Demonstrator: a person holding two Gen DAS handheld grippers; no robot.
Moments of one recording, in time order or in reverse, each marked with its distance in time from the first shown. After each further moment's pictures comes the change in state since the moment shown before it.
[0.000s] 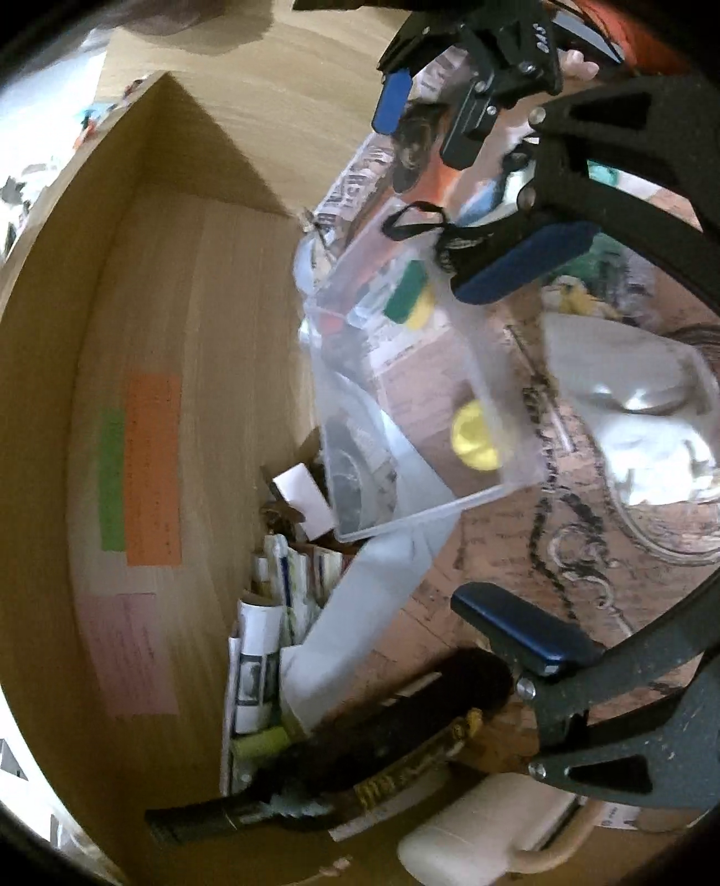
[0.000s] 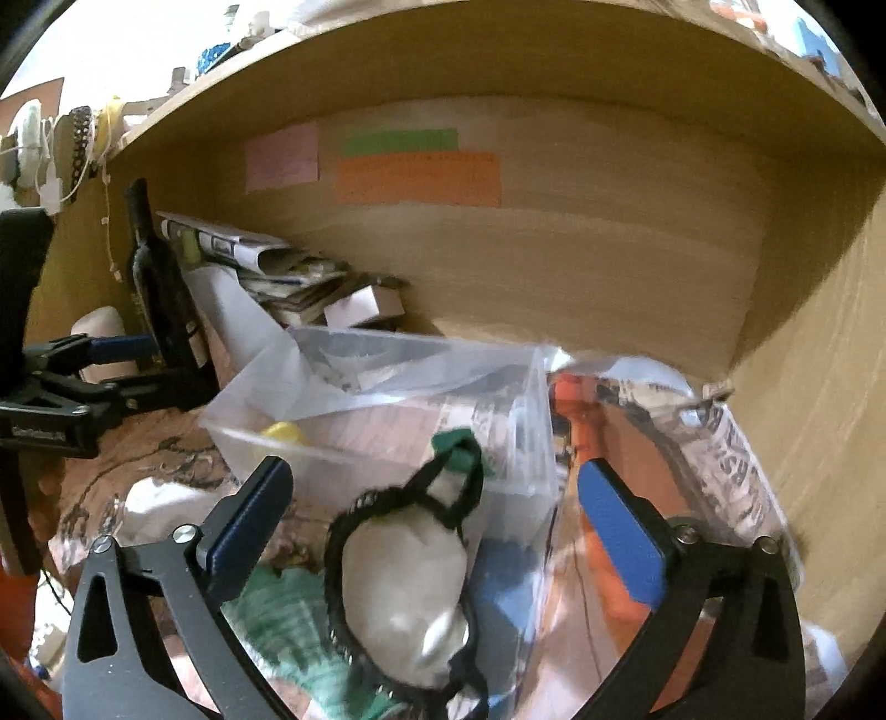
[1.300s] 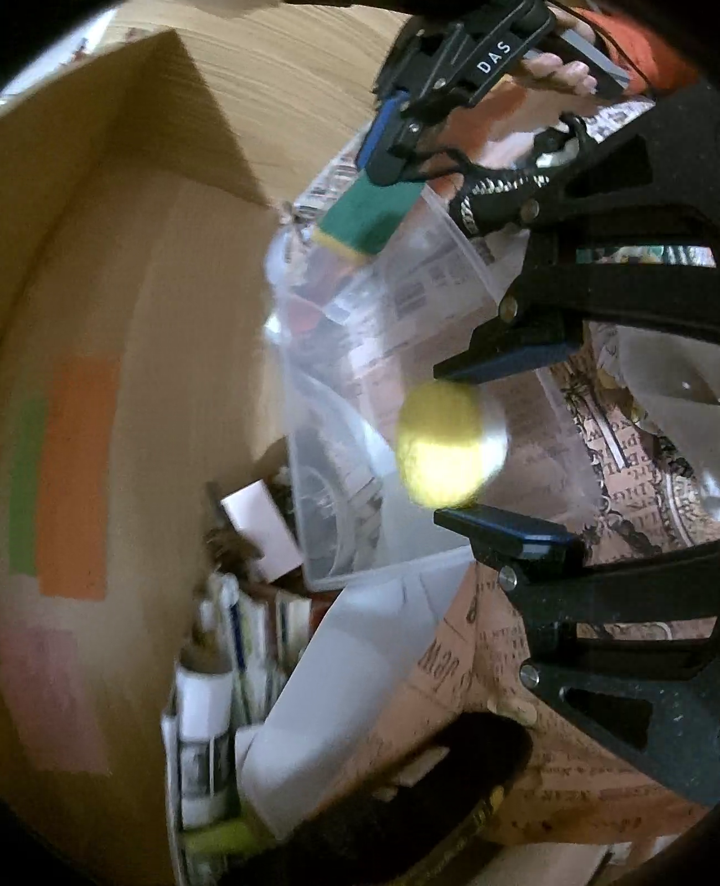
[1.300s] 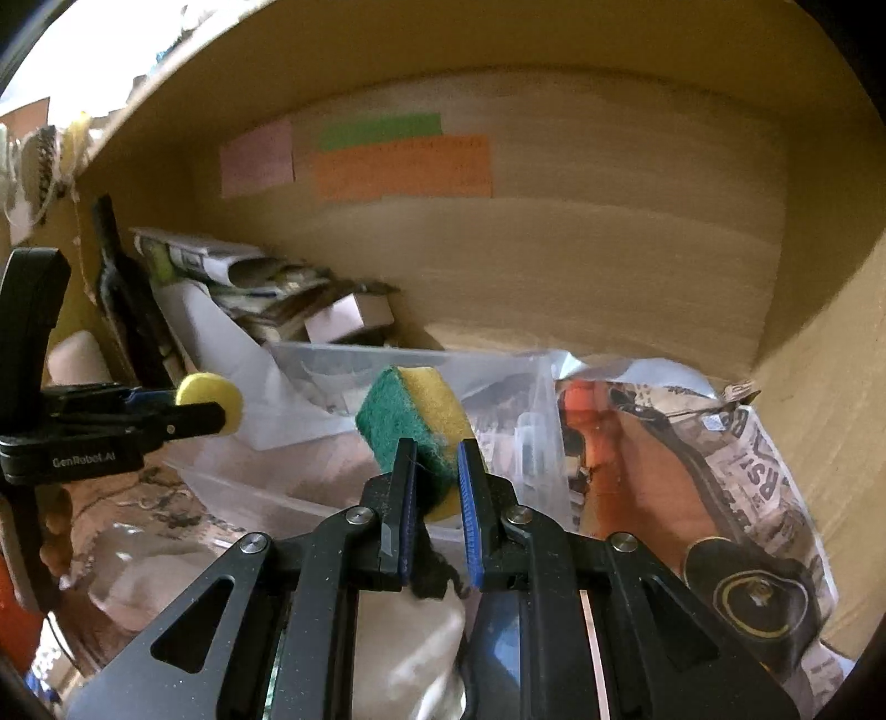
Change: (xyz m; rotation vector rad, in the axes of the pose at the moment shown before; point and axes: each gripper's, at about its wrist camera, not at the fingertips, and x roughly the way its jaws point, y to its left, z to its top) left arm 0.080 0.020 0.025 -0.040 0.147 -0.099; right arm 0.044 -0.016 0.012 0.024 -0.001 0.013
